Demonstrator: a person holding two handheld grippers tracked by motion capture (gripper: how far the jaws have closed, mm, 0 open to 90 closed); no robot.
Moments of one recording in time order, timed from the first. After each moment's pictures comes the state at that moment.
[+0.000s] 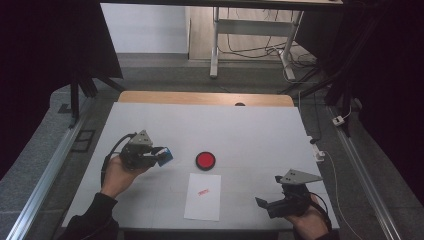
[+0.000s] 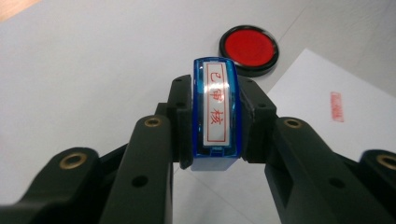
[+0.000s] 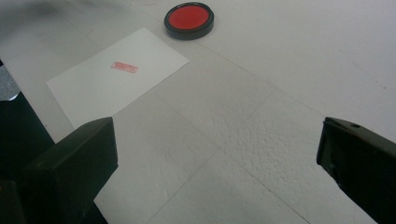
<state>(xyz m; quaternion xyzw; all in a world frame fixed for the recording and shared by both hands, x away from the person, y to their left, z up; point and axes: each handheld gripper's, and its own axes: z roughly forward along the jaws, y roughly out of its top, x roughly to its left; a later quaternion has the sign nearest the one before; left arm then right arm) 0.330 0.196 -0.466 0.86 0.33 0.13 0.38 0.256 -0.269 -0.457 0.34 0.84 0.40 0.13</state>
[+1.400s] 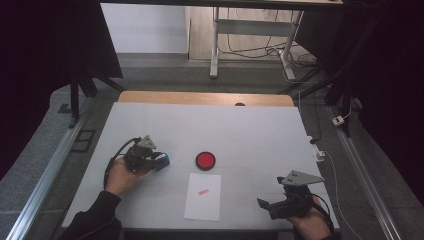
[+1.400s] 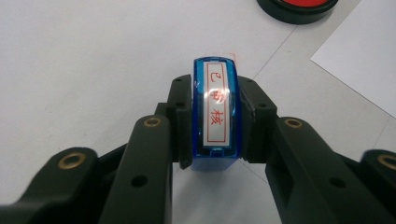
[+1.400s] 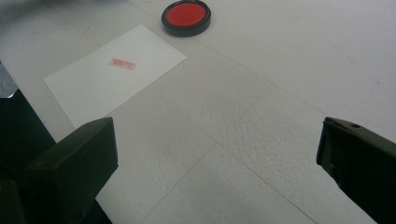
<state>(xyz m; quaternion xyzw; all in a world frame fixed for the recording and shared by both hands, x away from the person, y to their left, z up) 0.348 0.198 -0.505 0.88 0.34 0.11 0.32 0.253 -0.272 -0.456 0.34 0.84 0.40 0.14</state>
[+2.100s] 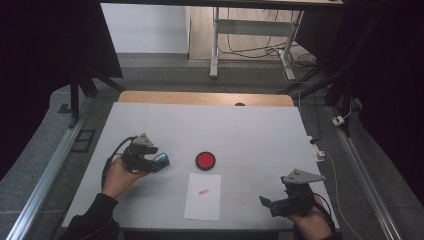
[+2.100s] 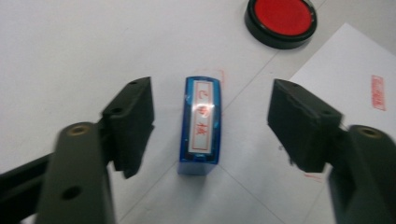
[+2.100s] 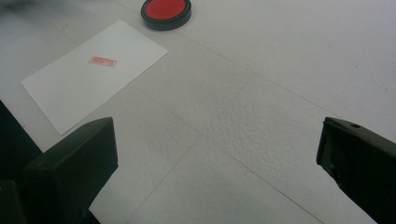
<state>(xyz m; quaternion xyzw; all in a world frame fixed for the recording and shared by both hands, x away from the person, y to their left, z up) 0.338 0.201 -0.491 0.85 0.37 0.10 0.36 0.256 -0.276 -0.456 0.37 0.83 0.38 0.15</state>
